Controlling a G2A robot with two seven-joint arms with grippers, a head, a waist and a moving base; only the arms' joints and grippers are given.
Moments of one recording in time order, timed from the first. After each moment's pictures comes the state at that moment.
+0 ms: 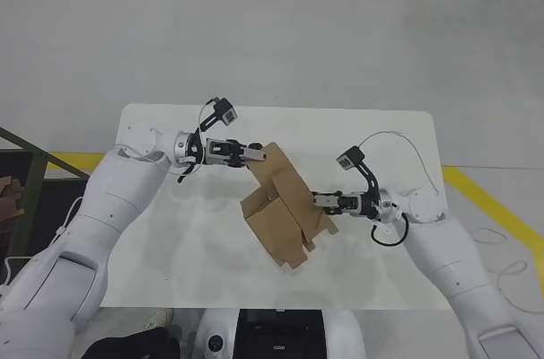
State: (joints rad) left arm 0.66 -1.07 -0.88 -0.98 -0.74 -0.41 -1.41; right arm -0.98 -1.15 1.00 -1.20 0.59 -0.52 1.30
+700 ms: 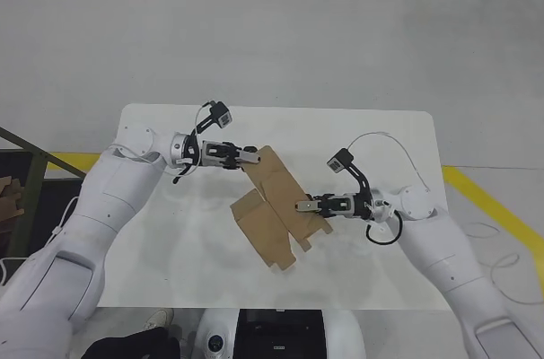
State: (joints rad) left arm 0.66 -1.05 -0.88 -0.96 -0.70 -0.39 -1.43; right arm -0.93 -1.17 0.92 -1.15 0.62 -0.50 1.32
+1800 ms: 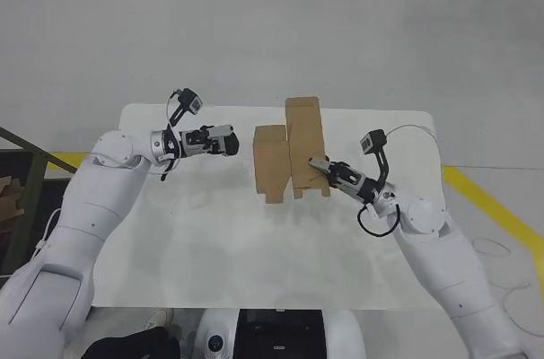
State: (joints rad) left arm 0.75 -1.01 -1.00 -1.02 -0.66 -0.47 -1.21; right arm -1.14 -1.14 1.10 -1.46 0.41 -0.32 0.70
